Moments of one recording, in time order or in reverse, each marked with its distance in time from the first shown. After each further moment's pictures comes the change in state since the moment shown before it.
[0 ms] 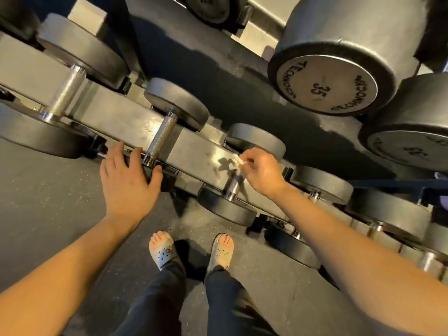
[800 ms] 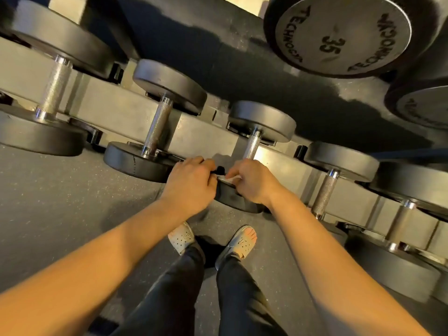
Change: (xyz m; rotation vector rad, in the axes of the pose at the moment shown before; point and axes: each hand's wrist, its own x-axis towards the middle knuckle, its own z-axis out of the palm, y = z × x) left_hand -0.010 0.089 0.021 -0.010 -0.501 0.354; right_hand -0.026 -0.008 0.042 -0.080 -0.386 0.115
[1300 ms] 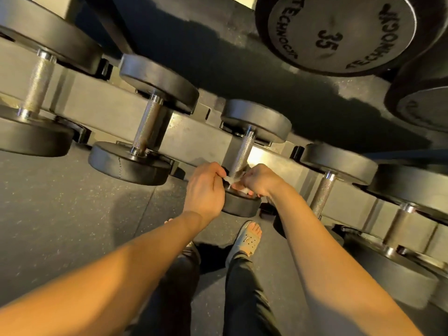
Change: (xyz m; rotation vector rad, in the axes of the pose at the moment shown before) left_hand 0.012 0.039 0.056 -0.536 0.147 -0.231; right_hand 0.014 0.031 -0.006 0.462 -0.137 0.480
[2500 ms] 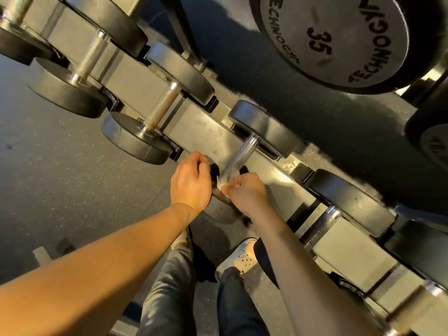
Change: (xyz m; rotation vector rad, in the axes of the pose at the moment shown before) left_hand -0.002 0.029 0.033 -0.028 0.456 -0.296; right_hand 0.003 0.031 -0.001 0.104 -0.057 -0.315
